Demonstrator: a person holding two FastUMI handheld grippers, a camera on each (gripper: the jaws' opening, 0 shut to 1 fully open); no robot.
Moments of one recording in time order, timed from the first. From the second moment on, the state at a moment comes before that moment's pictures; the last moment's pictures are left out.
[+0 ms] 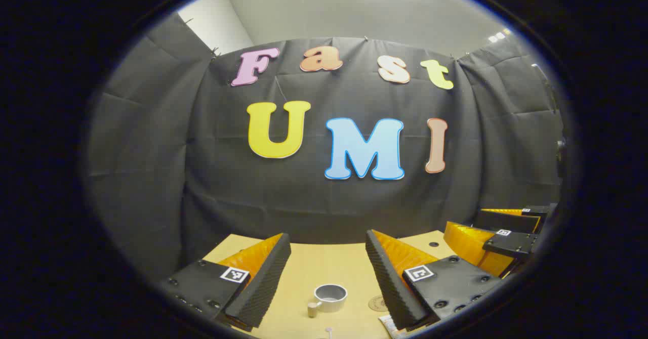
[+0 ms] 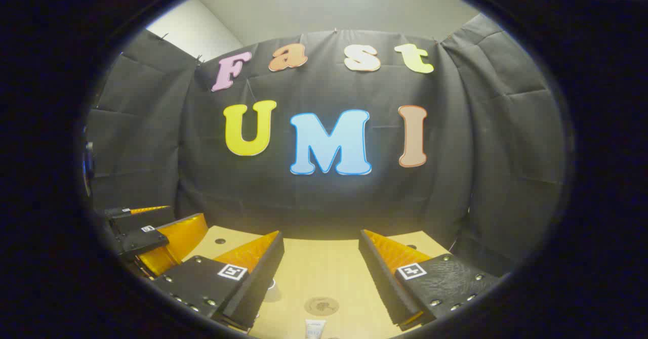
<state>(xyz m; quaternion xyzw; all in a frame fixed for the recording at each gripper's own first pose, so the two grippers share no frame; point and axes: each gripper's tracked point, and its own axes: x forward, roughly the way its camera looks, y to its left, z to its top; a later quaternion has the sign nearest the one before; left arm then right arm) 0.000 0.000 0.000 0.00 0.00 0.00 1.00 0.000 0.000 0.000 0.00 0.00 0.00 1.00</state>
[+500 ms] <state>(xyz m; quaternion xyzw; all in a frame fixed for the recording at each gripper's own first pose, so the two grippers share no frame) 0.004 -0.018 -0.013 0.01 0.02 0.00 1.00 0.005 -0.006 -0.012 0.01 0.03 0.02 1.00</state>
